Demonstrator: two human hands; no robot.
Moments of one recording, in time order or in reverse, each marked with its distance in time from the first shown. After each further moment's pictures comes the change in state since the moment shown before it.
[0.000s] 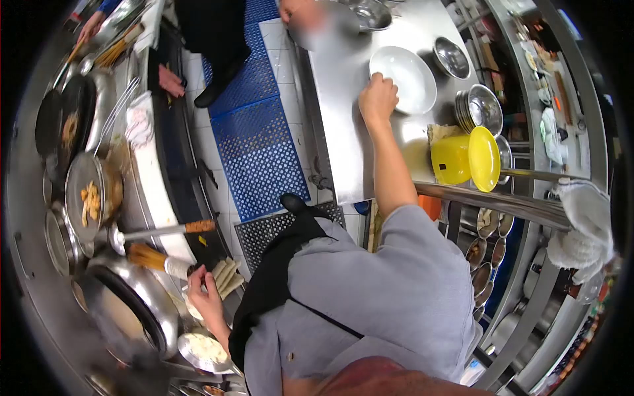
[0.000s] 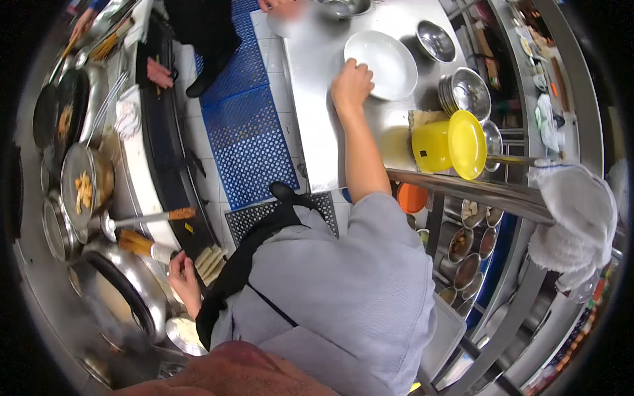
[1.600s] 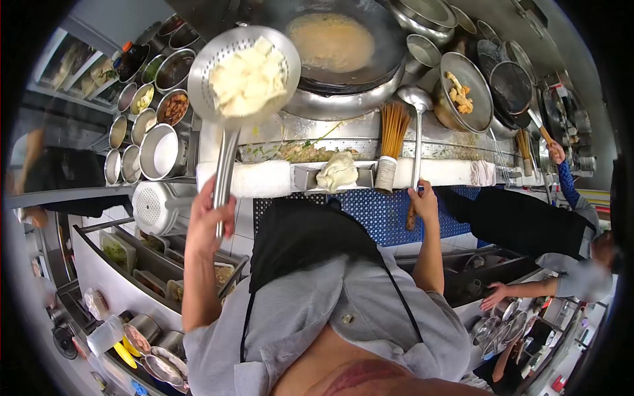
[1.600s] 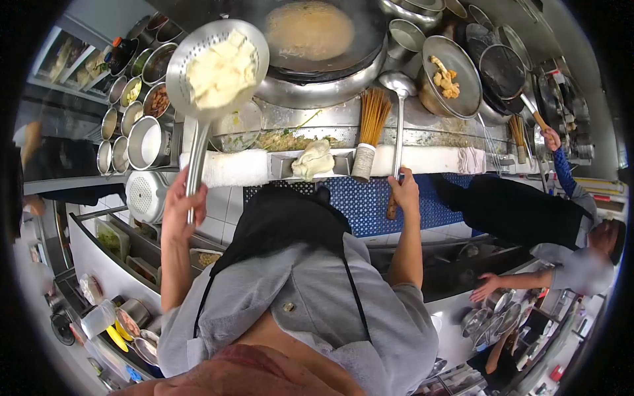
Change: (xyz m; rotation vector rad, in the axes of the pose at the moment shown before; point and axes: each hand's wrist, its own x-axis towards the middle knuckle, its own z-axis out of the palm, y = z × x) left_hand -0.298 -0.041 -0.120 -1.331 1.128 -0.659; right_hand -0.327 -0.367 0.007 0.183 -1.054 -1.444
